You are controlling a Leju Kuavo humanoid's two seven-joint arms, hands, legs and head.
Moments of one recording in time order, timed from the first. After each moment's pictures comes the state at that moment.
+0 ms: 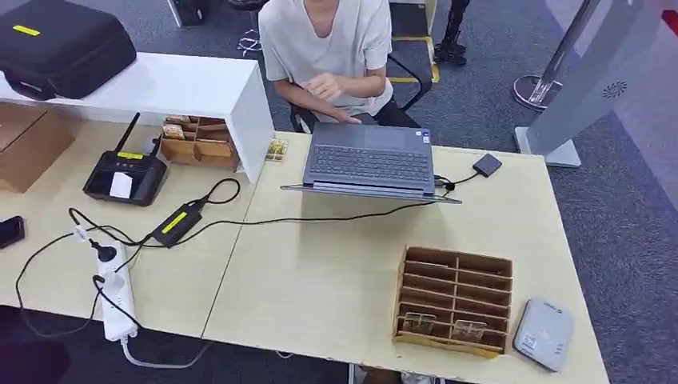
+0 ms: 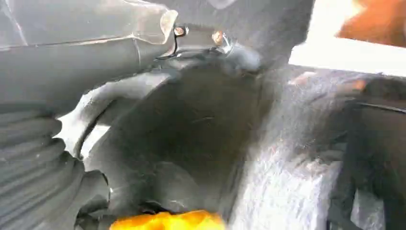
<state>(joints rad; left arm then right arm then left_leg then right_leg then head) -0.16 -0.19 -0.93 -0.13 -0.32 -0.07 -0.02 -0.46 -0.90 0.73 -0.27 0.19 -0.48 0.52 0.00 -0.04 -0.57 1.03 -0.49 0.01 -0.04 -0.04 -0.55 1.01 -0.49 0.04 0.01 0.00</state>
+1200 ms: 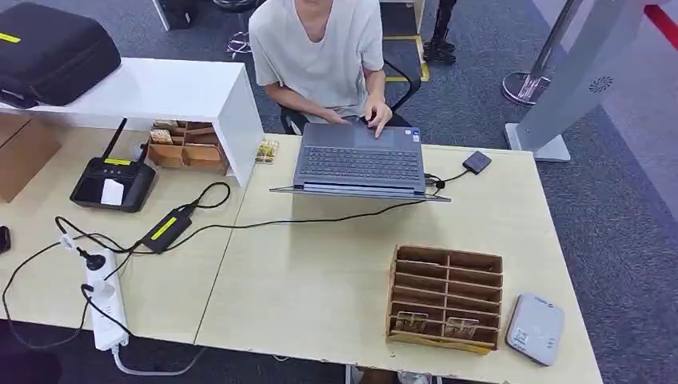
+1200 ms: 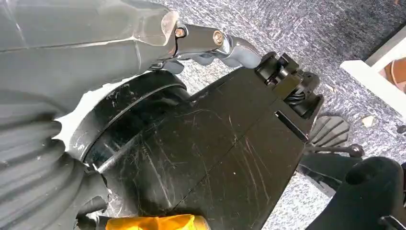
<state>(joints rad) -0.06 -0.24 0.07 -0.15 -0.67 -0.12 0.02 -0.07 -0.74 1.14 -0.07 -0.20 -0.06 0.53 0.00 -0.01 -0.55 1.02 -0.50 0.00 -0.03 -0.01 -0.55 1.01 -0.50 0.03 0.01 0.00</state>
